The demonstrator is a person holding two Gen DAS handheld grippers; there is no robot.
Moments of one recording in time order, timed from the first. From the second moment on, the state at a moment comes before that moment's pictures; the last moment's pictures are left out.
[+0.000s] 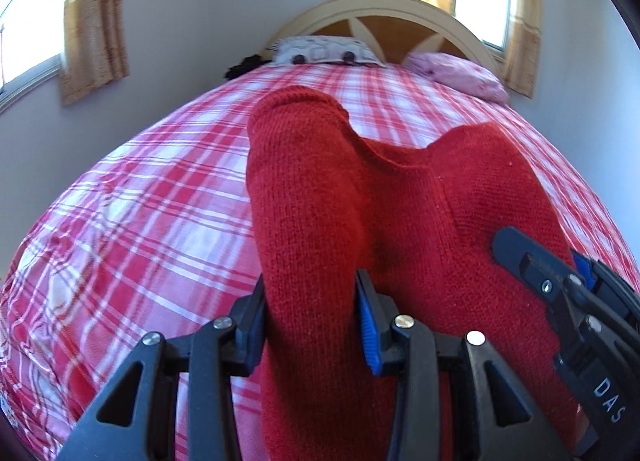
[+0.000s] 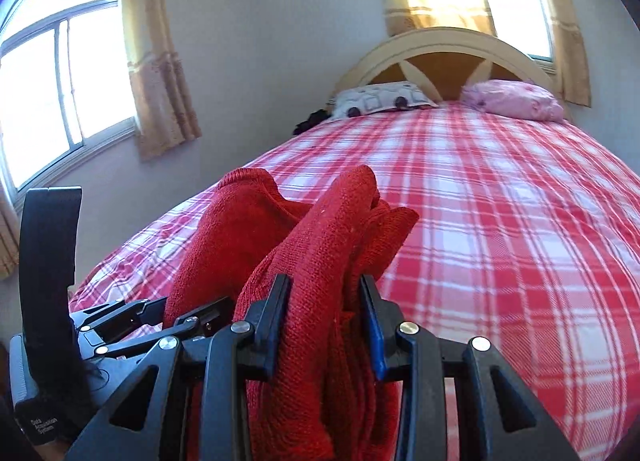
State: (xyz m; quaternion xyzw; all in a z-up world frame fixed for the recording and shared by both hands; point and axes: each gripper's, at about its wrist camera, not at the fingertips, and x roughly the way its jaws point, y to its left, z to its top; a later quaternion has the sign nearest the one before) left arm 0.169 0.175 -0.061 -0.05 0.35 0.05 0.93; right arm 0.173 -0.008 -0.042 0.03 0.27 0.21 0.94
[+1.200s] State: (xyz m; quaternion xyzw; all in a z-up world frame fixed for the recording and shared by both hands) left arm 0.229 0.281 -0.129 -0.25 0.43 0.04 0.87; right arm 0.316 0.031 -0.143 0.13 0.47 0.32 0.82
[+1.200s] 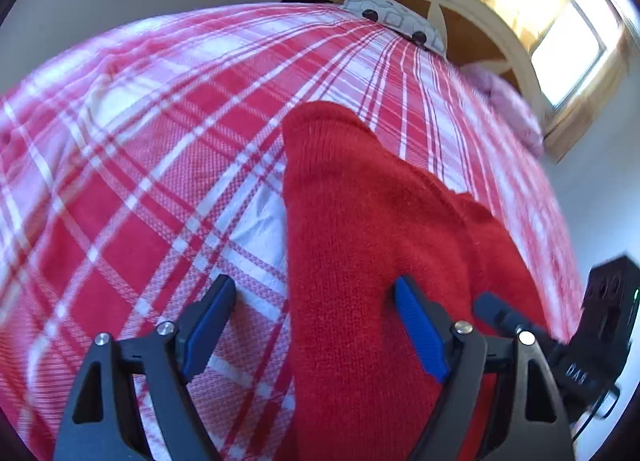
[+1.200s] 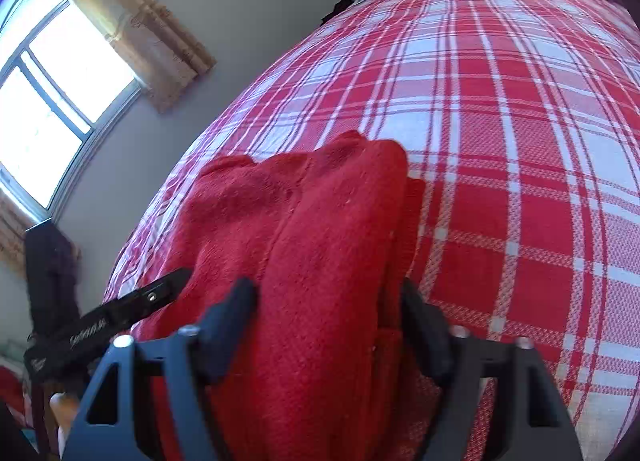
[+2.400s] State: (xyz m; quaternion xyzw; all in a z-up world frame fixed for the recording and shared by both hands) left arm 0.278 0.238 -0.089 -0.04 0.40 0.12 0.91; right arm 0.287 0.000 -0.110 0.15 0.35 0.16 0.91
